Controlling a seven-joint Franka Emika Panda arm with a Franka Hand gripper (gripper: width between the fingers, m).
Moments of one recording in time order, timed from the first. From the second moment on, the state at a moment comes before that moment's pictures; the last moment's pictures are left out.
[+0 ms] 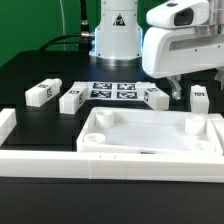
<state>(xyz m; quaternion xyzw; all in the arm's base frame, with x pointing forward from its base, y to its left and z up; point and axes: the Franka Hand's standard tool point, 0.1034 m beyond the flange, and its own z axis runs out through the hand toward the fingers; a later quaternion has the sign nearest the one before) 0.513 0.114 0.063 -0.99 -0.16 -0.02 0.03</state>
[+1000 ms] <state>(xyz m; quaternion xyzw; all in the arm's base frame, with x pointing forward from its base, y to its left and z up) 0.465 0.140 0.042 -0.99 0.13 0.01 0.05</state>
